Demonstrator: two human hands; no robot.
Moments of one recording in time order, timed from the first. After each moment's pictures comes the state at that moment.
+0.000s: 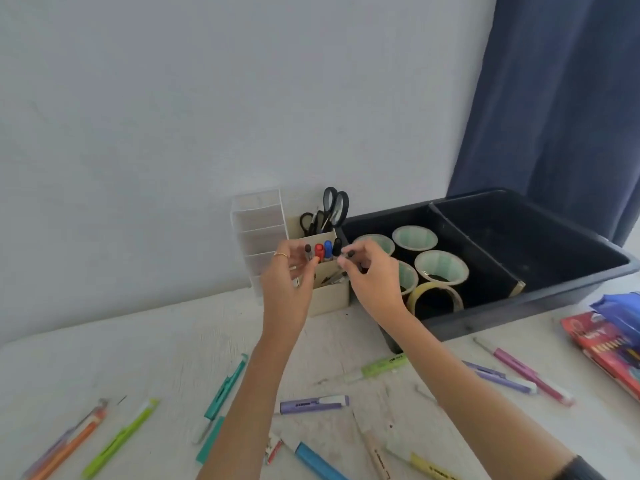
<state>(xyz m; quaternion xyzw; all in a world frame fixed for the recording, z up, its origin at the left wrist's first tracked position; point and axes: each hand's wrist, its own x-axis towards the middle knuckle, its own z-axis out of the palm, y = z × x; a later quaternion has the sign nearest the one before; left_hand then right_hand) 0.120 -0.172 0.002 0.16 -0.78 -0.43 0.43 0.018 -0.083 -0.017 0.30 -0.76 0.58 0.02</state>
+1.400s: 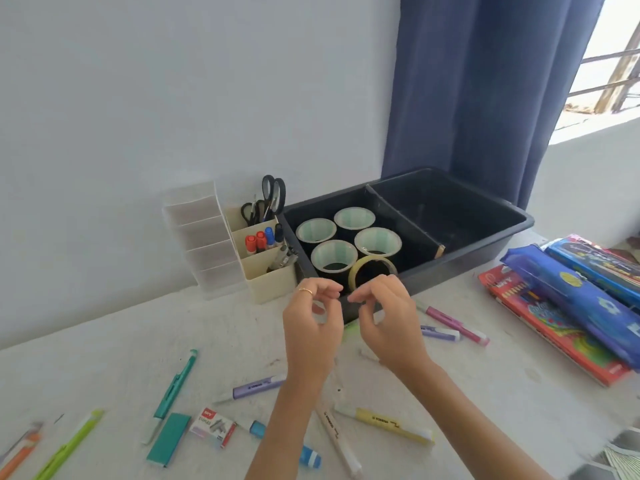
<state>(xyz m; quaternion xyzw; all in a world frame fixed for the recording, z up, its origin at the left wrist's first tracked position) 0.129 -0.059 -0.034 0.12 -0.78 -0.47 0.39 0.061 0.039 -0.058 0.35 -0.78 0.47 0.23</state>
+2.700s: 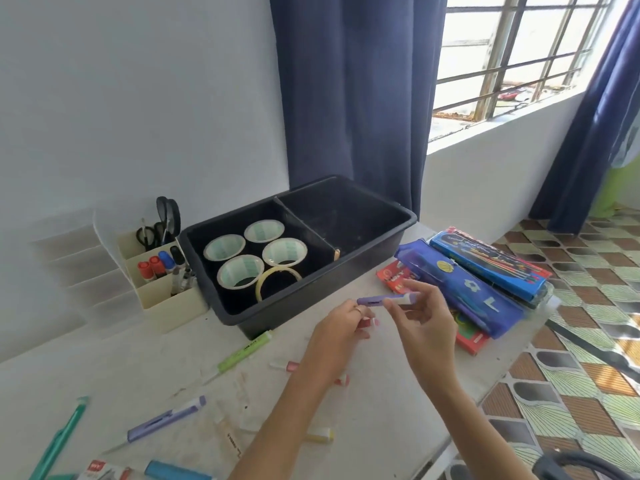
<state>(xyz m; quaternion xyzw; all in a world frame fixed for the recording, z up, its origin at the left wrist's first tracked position) 0.048 0.063 -0.070 -0.07 -0.96 -0.26 0.06 0.043 0.198 -0.066 0.05 -0.75 0.62 0.23</state>
